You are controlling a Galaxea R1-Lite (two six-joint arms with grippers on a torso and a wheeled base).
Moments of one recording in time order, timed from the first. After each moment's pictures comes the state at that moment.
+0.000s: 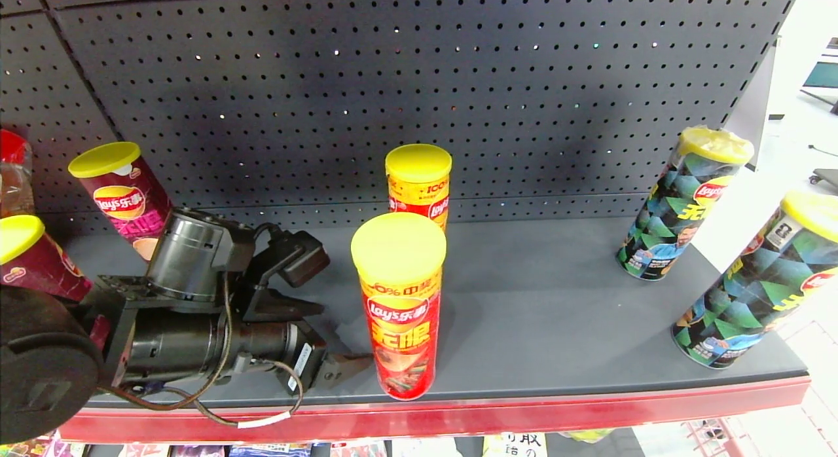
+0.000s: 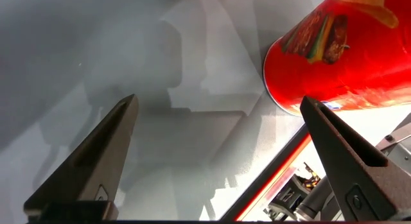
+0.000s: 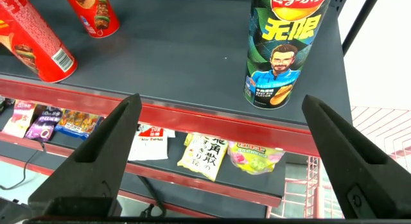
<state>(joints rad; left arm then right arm) -0.53 1.59 -0.72 -0.19 -0.22 0.12 0.32 0.40 -0.43 0.17 -0.04 0.03</state>
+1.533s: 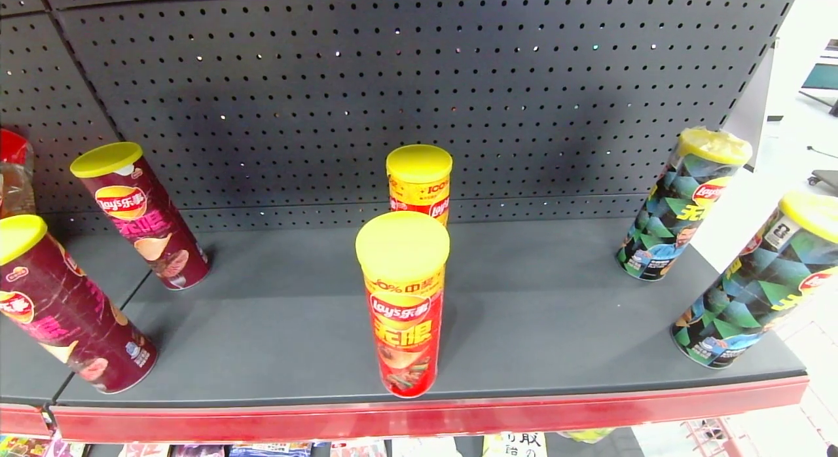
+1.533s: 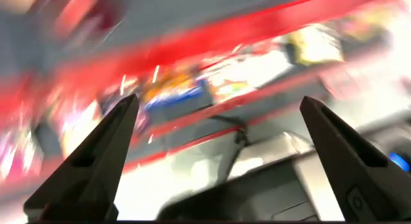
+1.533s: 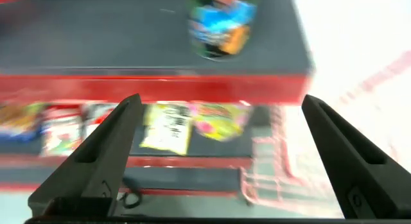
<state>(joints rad) -0.30 0.41 -0.45 0.57 0.02 -0.03 0.08 0.36 -0.28 0.18 -0.08 0.02</state>
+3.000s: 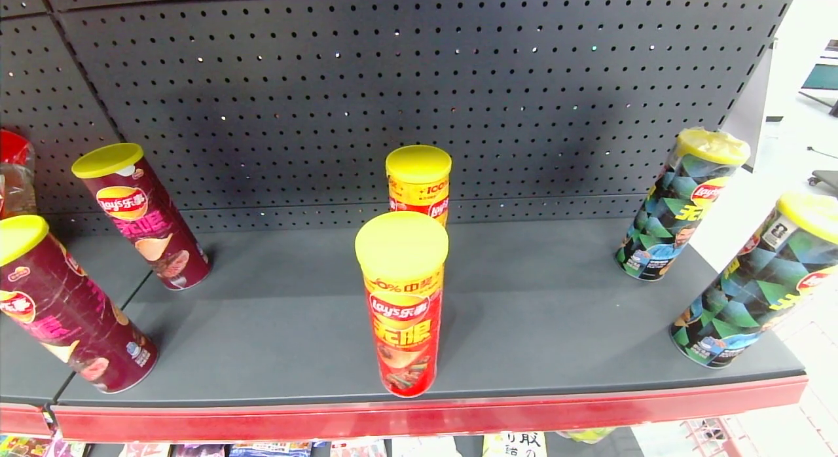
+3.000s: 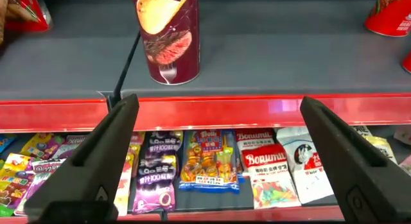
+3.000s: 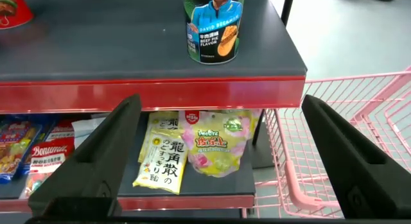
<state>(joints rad) 0.00 0.00 0.00 0.01 -0.01 -0.01 0.00 0.00 0.00 0.00 0.02 0.00</state>
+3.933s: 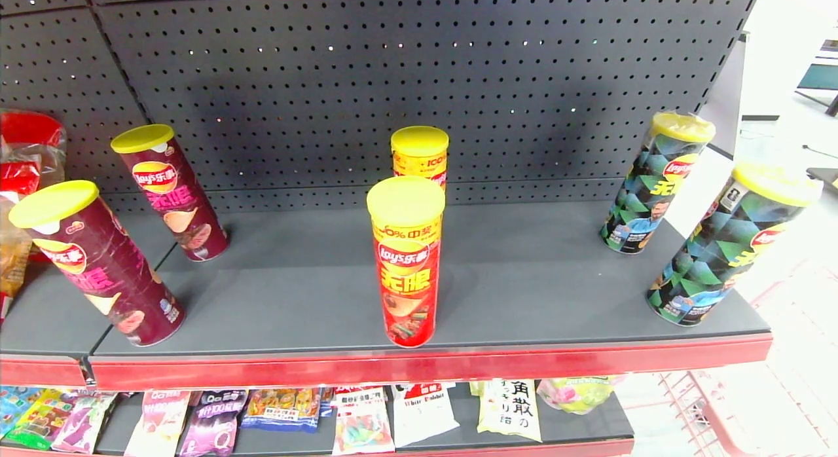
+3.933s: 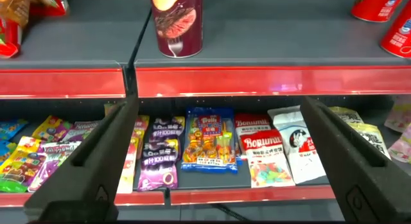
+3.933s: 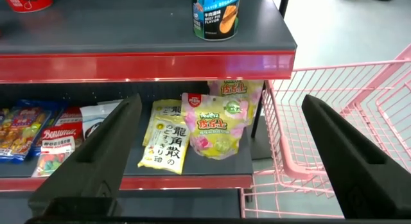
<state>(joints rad) 0.00 0.00 0.00 0.01 0.00 -0.01 0.00 0.00 0.00 0.00 0.02 -0.01</state>
